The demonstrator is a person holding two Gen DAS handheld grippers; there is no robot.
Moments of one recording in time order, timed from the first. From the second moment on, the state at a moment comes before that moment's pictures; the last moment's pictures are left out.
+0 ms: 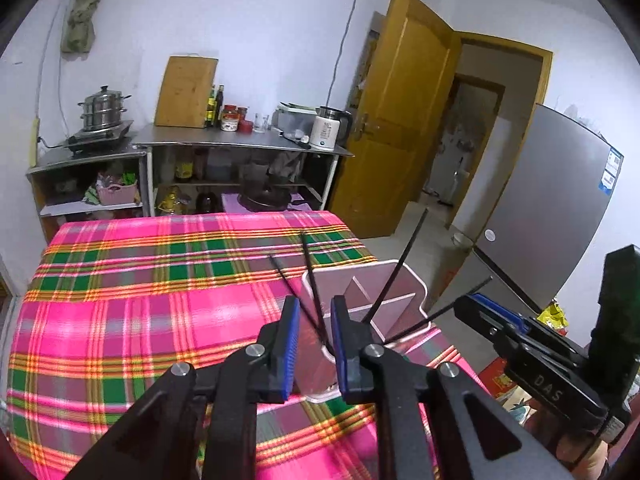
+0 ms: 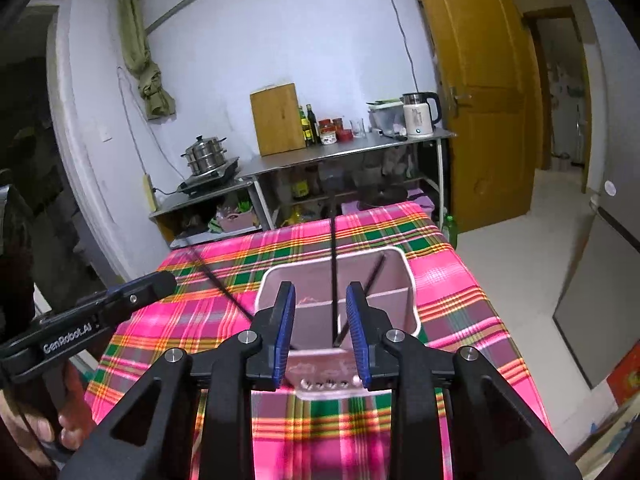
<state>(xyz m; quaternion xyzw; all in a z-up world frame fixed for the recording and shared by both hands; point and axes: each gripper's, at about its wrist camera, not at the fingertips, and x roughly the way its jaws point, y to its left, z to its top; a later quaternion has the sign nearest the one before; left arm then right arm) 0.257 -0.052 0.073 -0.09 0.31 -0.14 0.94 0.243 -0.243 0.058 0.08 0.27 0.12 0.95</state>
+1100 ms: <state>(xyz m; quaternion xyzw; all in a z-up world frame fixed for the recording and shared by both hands) 0.061 0.015 -0.006 -0.08 0.34 -0.05 0.94 0.076 -0.166 -0.013 0.02 0.31 0.20 0.93</state>
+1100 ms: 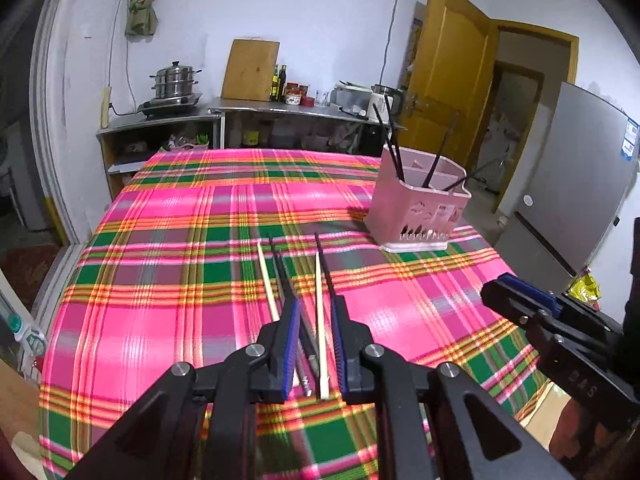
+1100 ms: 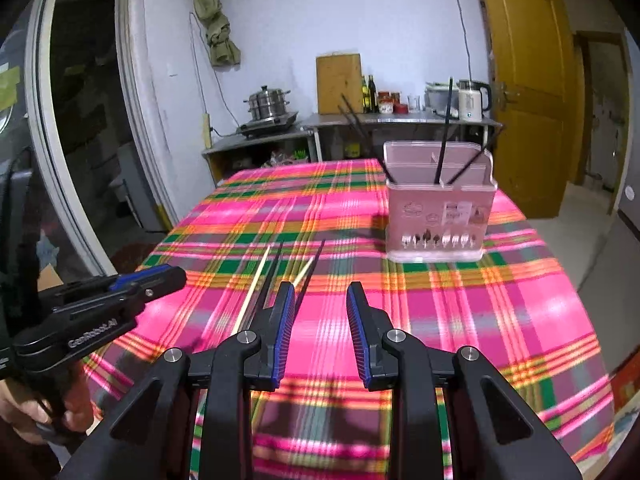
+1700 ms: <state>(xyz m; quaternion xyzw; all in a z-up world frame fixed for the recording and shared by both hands) 0.051 0.028 -0.030 -0.09 0.36 -0.04 0.93 0.081 -0.158 -0.041 0.02 0.35 0.20 0.91</state>
